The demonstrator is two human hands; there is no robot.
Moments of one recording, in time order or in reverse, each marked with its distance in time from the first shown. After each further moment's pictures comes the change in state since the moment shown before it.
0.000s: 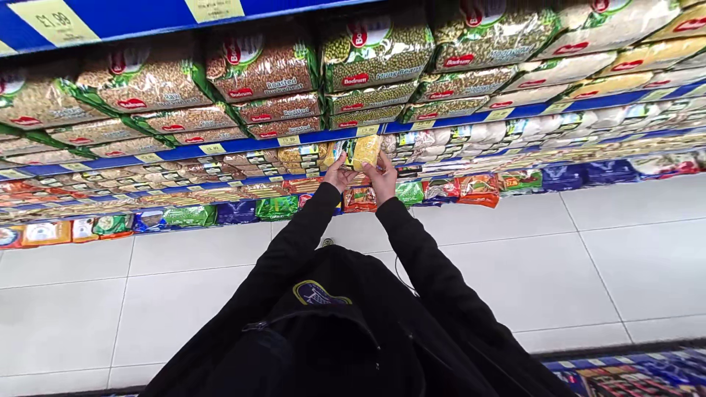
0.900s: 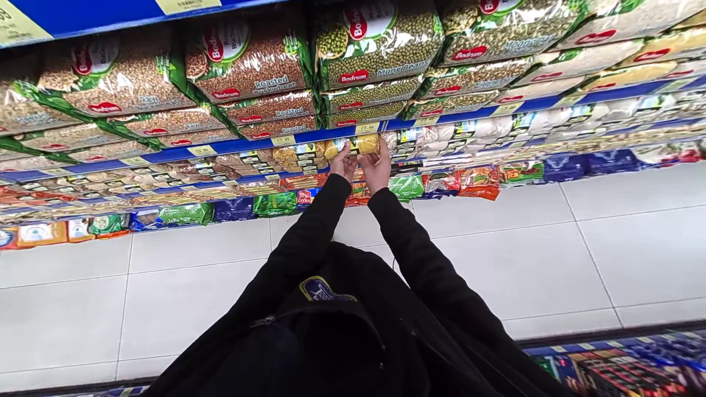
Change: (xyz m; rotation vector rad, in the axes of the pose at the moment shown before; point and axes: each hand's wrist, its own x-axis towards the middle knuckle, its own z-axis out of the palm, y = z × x) left_hand 0.027 -0.014 0.027 -0.143 0.065 0.107; right_hand 0.025 0.003 0.020 -0.206 0.061 -0.023
